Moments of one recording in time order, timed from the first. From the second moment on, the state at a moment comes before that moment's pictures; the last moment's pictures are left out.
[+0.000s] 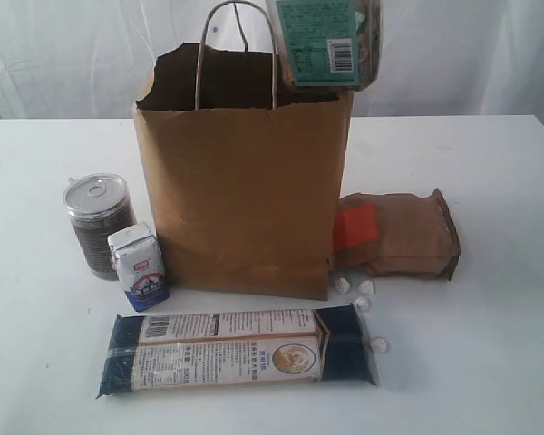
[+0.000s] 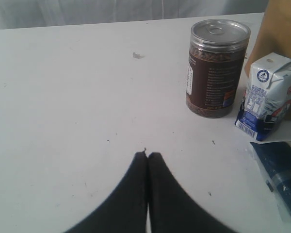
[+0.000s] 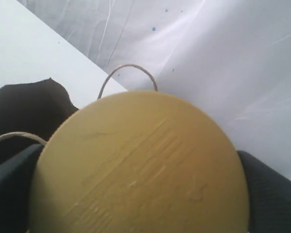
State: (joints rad) left arm -0.05 0.00 0.02 -0.16 0.34 0.18; right arm 0.68 1.64 -1.93 -0.34 0.95 -0.05
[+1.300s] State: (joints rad) left arm -0.05 0.00 0.02 -0.16 0.34 0.18; right arm 0.68 1.76 -1.93 -0.01 0.78 -0.19
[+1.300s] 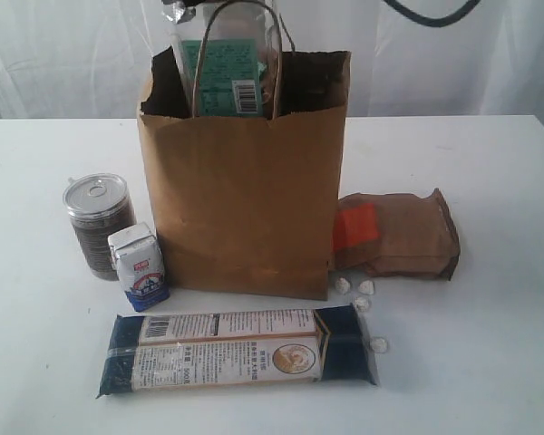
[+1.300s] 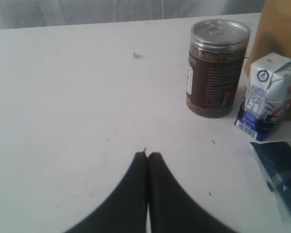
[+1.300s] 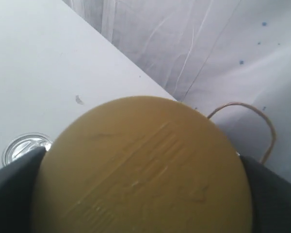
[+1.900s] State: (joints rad) left arm -0.05 0.00 0.02 -0.16 0.34 0.18; right arm 0.68 1.84 -1.93 0.03 0.82 -0.20
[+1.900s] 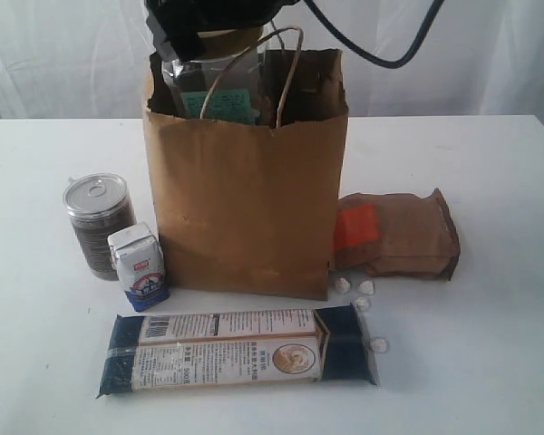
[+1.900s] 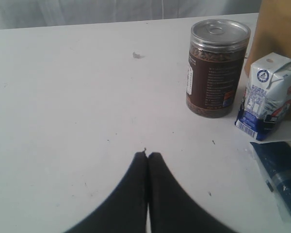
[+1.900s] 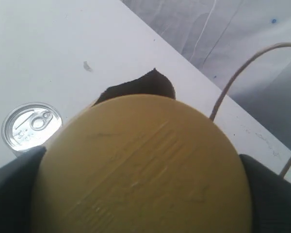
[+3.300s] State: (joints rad) left arm -0.05 0.00 0.02 -0.16 0.34 0.18; right arm 0.68 1.86 -1.94 0.06 0.86 -0.20
